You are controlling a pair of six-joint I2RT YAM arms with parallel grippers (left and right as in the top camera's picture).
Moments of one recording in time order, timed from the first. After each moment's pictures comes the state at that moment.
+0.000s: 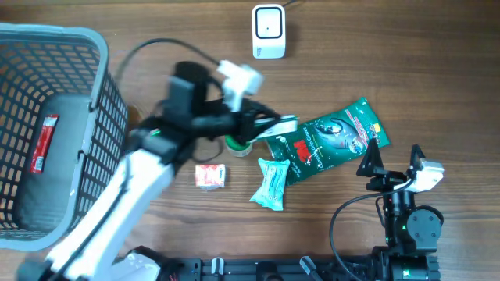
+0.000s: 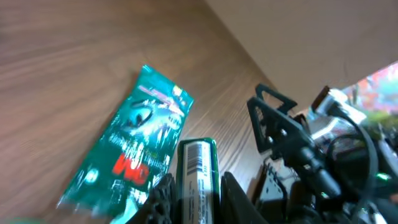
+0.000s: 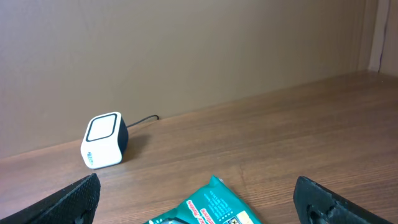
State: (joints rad) left arm -0.46 1.35 1.09 -0.36 0.75 -0.24; right arm -0.02 0.01 0.01 0.01 0.05 0.23
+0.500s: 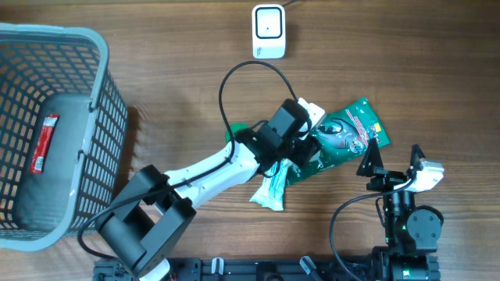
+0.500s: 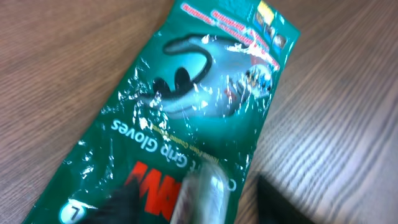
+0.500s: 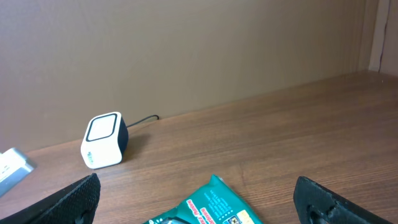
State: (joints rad) left arm -0.82 1.80 1.08 -0.11 0.21 -0.24; right arm -0.02 0.01 0.01 0.01 0.04 0.23
